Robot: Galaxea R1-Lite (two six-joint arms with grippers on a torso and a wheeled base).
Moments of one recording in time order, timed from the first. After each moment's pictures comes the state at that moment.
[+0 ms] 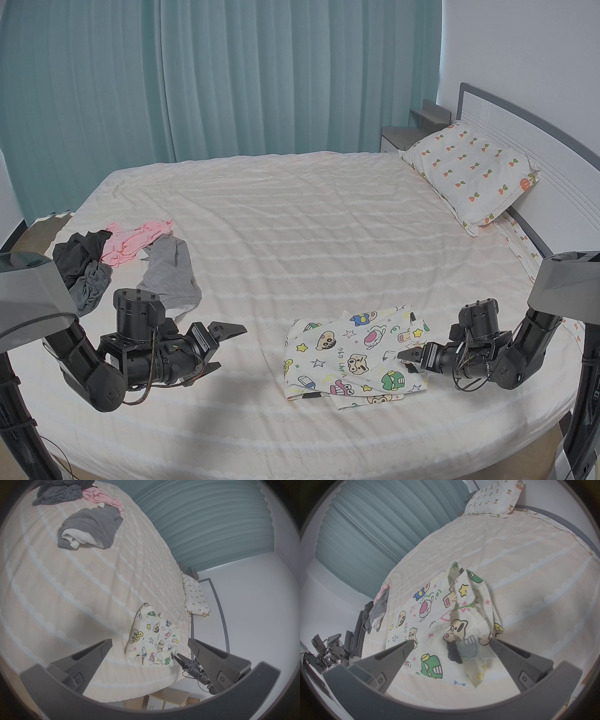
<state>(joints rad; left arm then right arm) -0.31 2.01 -0.47 -0.98 -0.33 -1.03 0.27 2.24 -0.58 -0.89 0.17 0.56</state>
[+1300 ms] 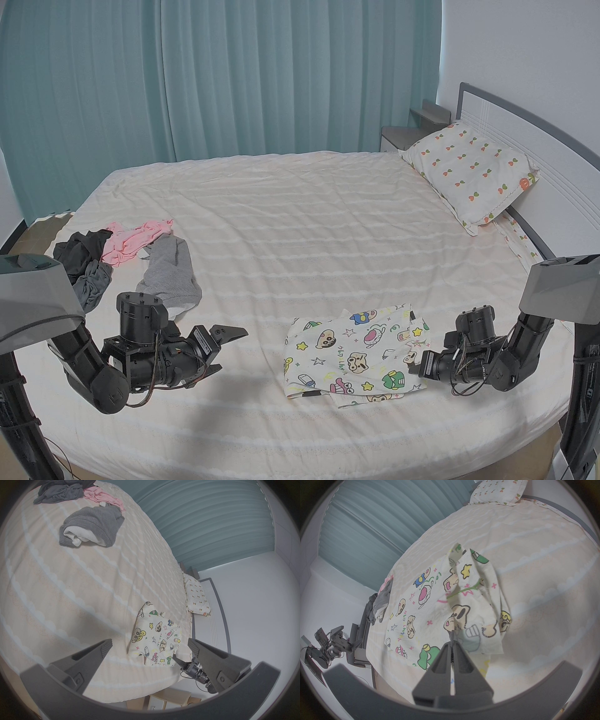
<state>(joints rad) -0.31 2.04 -0.46 -1.01 -0.32 -1.03 0.24 2.30 -0.58 -0.90 0.27 0.52</state>
